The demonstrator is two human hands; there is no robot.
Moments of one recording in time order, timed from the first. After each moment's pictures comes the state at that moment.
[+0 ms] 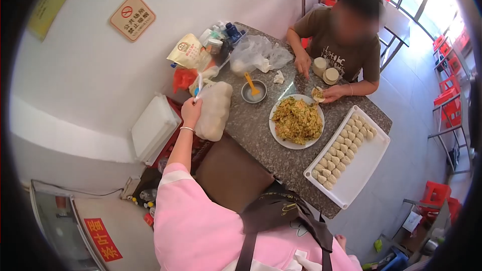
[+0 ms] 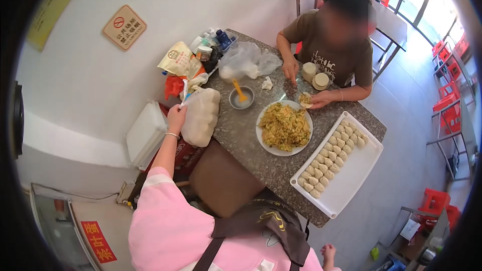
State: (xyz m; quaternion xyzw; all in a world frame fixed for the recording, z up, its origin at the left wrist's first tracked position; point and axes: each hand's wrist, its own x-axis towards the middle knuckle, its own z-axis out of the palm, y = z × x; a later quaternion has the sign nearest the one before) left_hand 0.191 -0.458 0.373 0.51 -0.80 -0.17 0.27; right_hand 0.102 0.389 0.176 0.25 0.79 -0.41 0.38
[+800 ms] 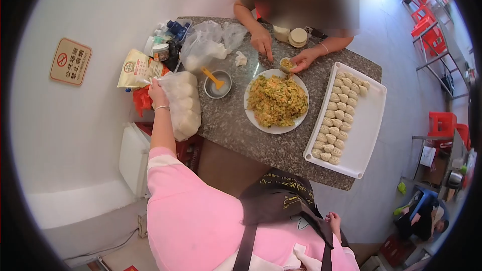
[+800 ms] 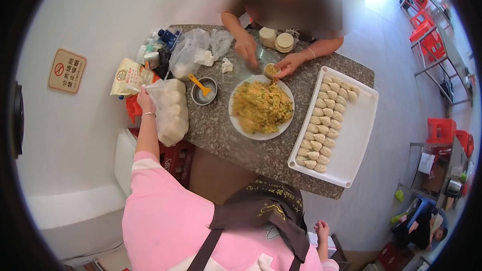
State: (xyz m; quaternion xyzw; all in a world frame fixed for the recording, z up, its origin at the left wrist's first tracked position) left_hand 0.081 -0.602 0.293 0.44 -0.55 -0.53 0.48; right_hand 0.241 0.290 0.140 0.38 0.71 -0.48 0.35
